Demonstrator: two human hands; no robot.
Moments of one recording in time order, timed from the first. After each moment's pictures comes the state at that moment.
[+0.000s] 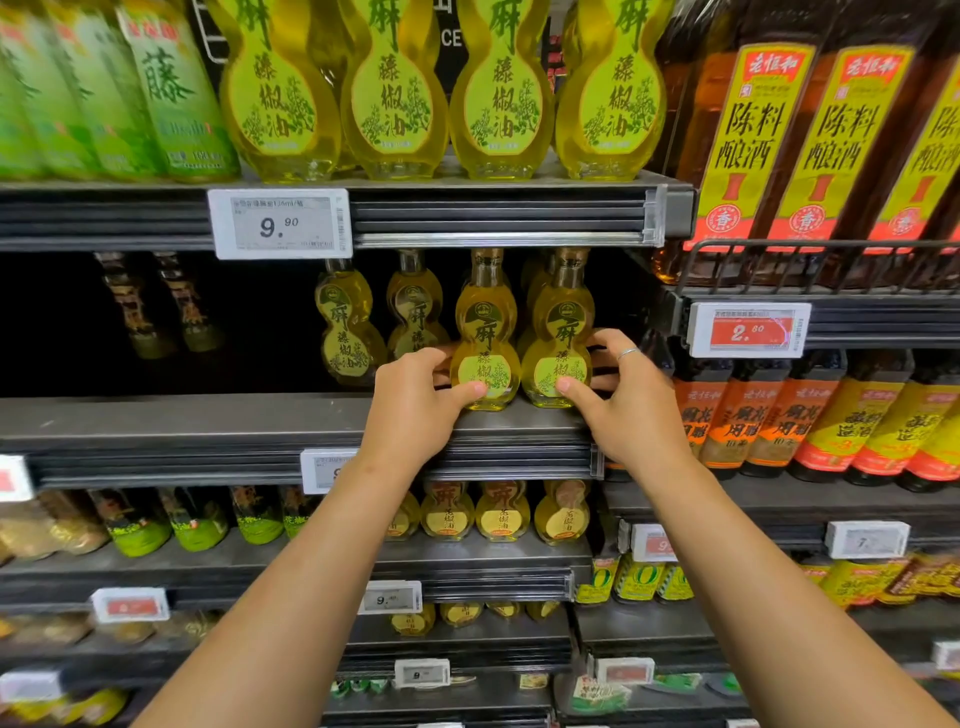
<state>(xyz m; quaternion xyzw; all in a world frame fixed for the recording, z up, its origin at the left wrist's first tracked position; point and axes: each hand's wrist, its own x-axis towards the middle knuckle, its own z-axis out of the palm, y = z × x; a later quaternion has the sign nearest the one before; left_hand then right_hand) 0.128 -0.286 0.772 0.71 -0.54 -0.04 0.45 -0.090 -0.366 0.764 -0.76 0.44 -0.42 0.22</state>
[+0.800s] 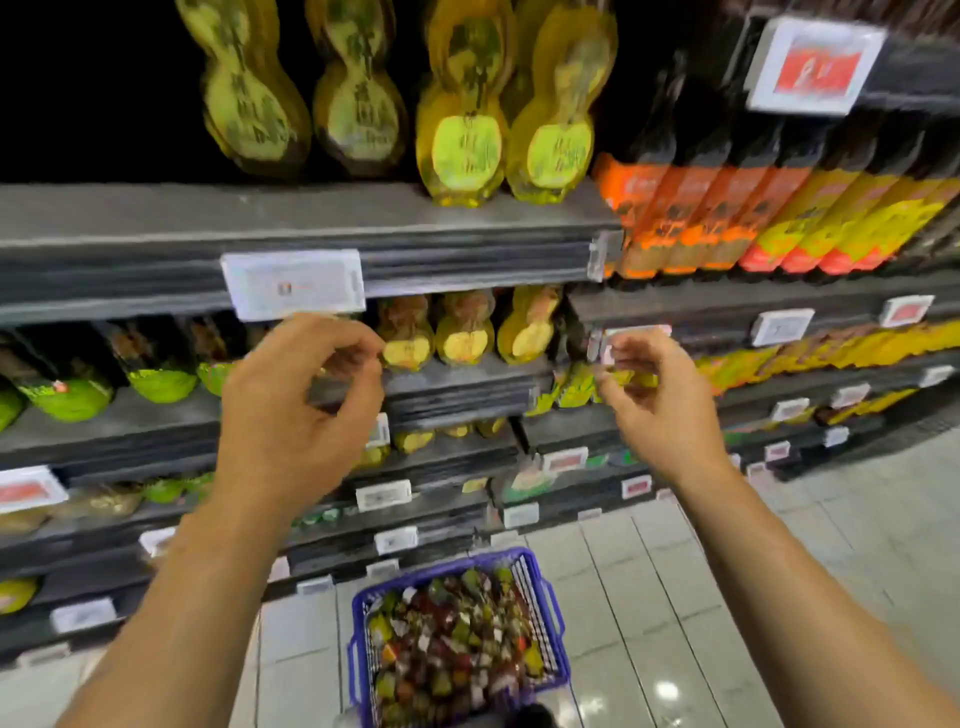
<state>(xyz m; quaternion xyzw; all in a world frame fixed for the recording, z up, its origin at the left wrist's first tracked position) 0.170 -0.161 0.669 0.55 -0.66 -0.02 0.50 -0.148 -0.241 0.650 -0.69 0.58 -0.37 0.22</state>
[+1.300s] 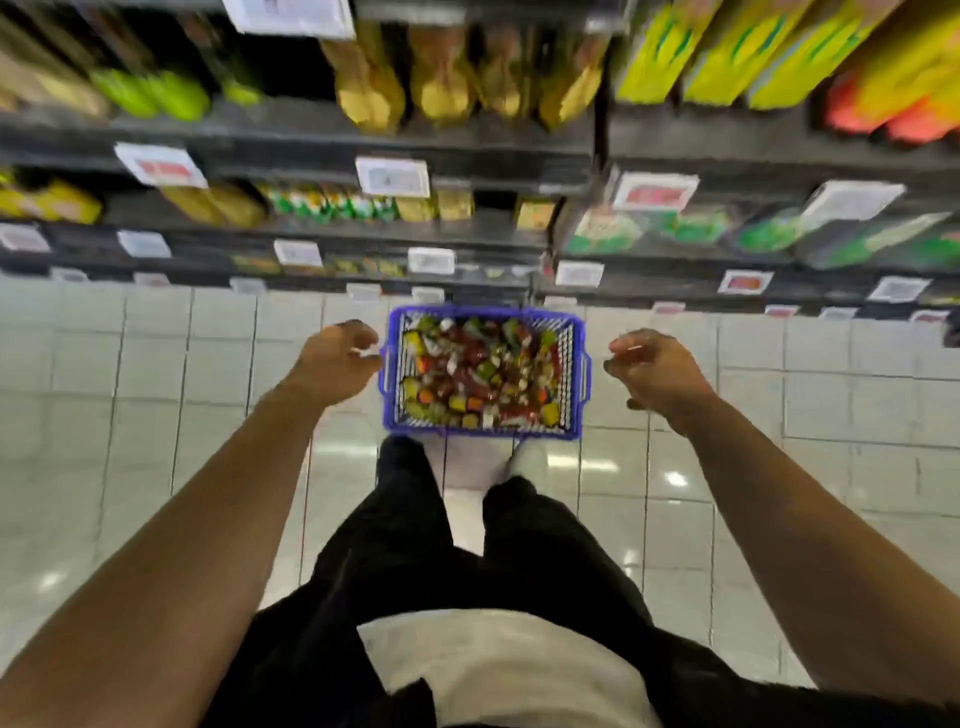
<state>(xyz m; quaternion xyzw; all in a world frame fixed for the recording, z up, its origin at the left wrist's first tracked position) 0.088 -0.020 0.354 0.85 -0.33 -0.42 0.08 -0.257 -0.168 0.365 -0.56 0.66 0.03 0.50</state>
